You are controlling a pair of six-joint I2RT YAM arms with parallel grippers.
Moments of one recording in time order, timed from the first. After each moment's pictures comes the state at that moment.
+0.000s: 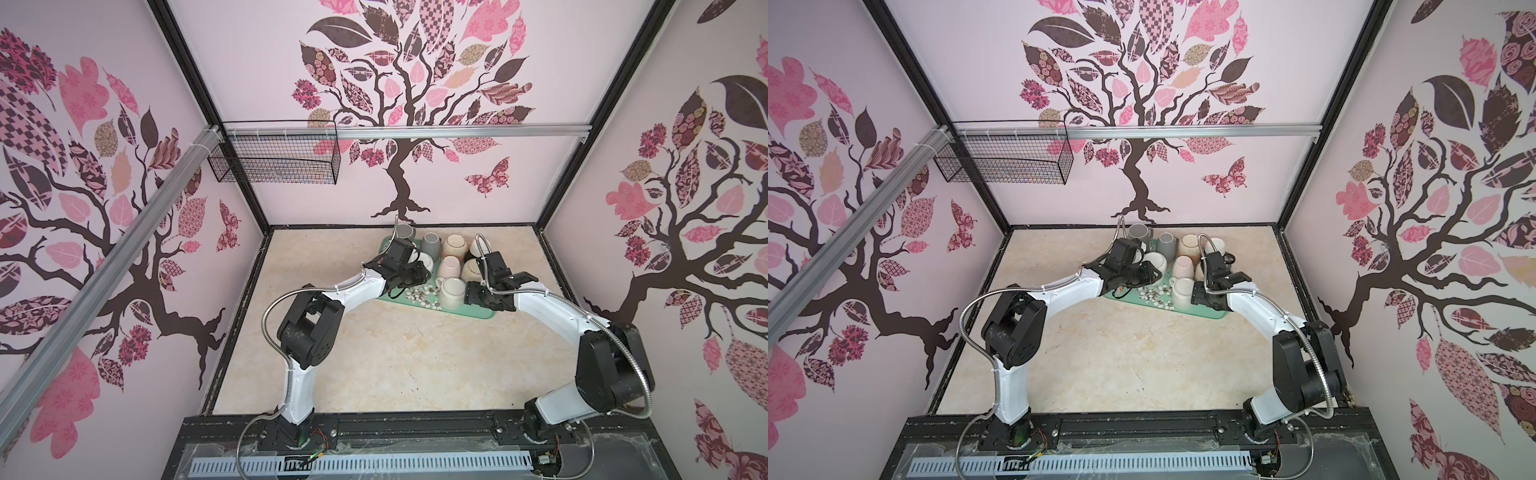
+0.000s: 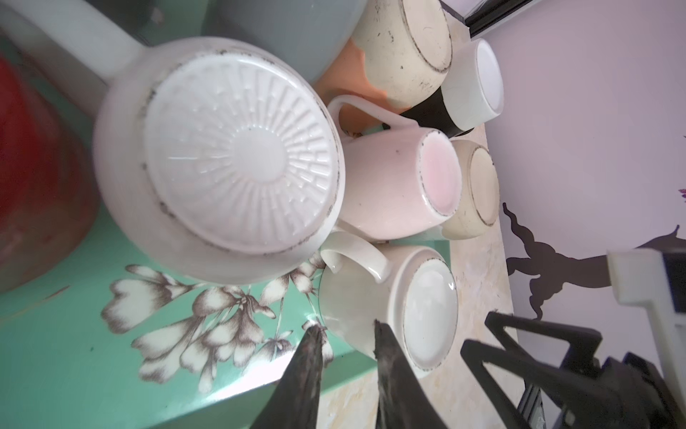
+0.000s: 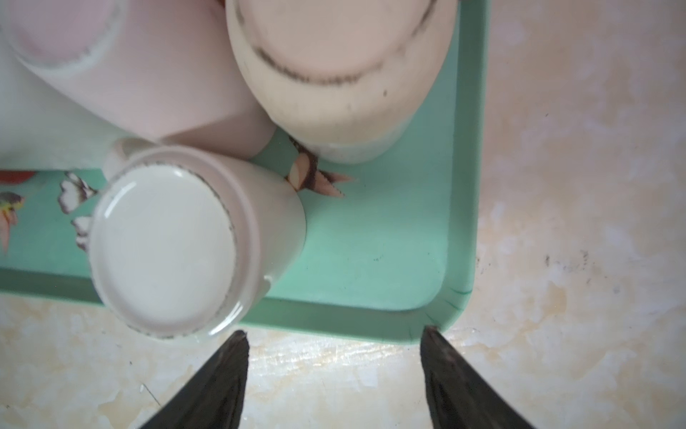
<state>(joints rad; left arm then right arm) -0.61 2.02 1.49 -0.17 0.30 -0.71 0.31 1.50 1.00 -0.60 0.08 0.50</state>
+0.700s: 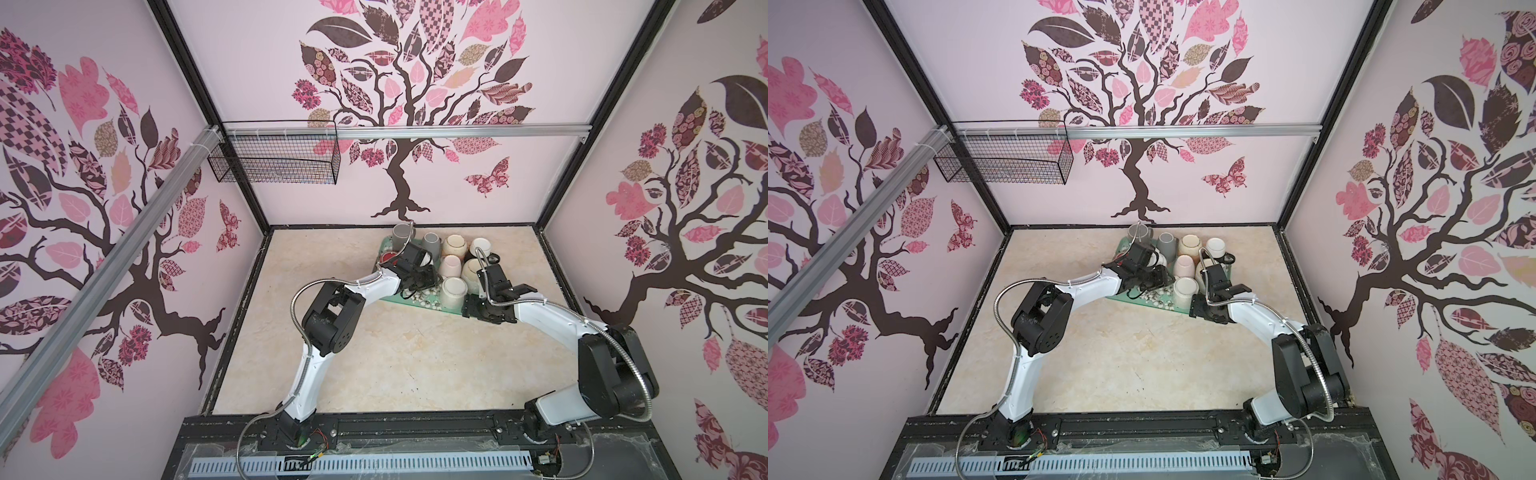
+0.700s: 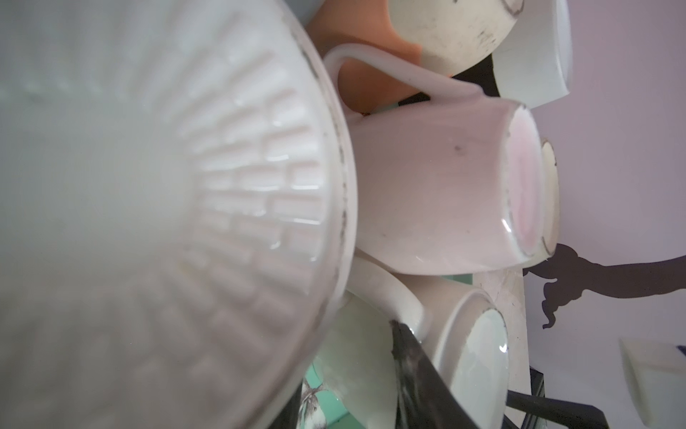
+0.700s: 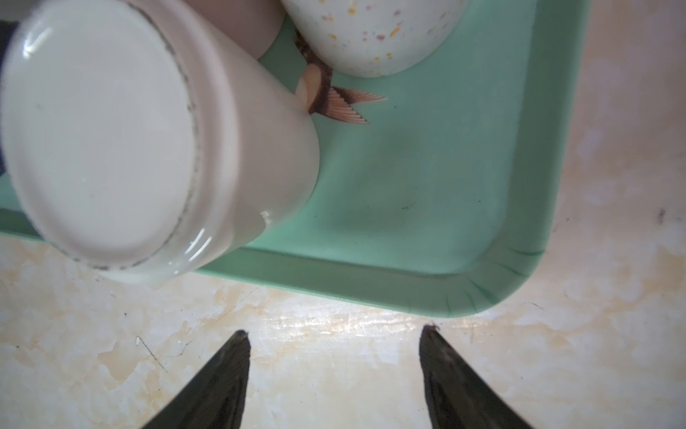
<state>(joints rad) -0.64 2.22 1.64 -0.17 0.32 -0.76 0.31 1.49 0.89 -0.53 -0.03 0.50</state>
